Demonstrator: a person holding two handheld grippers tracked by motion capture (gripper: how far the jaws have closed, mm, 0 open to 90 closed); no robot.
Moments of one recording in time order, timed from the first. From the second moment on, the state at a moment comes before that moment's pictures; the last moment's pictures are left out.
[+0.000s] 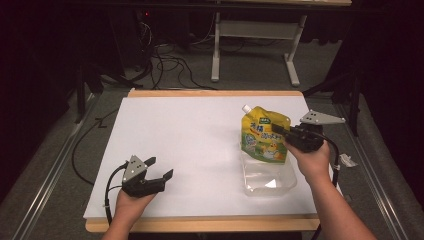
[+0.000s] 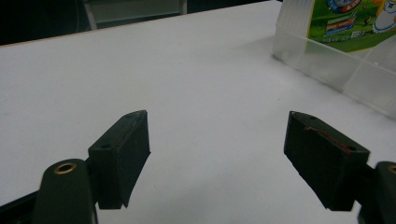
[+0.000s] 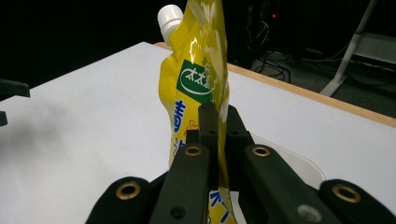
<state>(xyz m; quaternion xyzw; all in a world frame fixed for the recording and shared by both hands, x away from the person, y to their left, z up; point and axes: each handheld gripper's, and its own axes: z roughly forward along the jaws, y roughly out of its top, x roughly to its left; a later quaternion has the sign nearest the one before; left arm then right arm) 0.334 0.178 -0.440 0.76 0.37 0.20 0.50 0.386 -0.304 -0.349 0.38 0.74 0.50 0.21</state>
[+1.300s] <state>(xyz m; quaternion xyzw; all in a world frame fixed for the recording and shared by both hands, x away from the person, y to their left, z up) 0.334 0.172 -0.442 0.77 0.36 0.18 0.50 0.377 -0.317 -0.376 0.41 0.73 0.50 0.21</state>
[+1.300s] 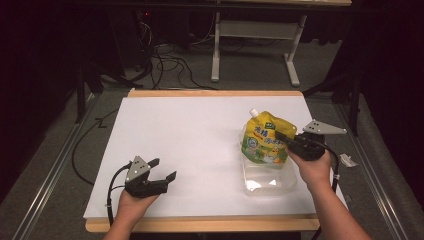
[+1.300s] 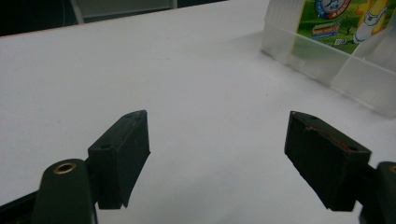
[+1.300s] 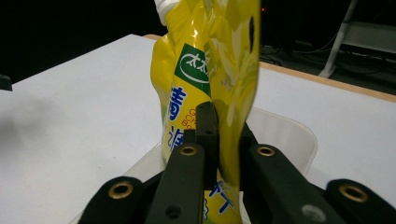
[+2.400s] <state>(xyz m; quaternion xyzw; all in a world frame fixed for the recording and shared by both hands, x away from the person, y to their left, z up) 0.317 0.145 -0.431 0.78 0.32 0.17 0.51 0.293 -0.244 -0.354 0.34 0.76 0.51 0.20</state>
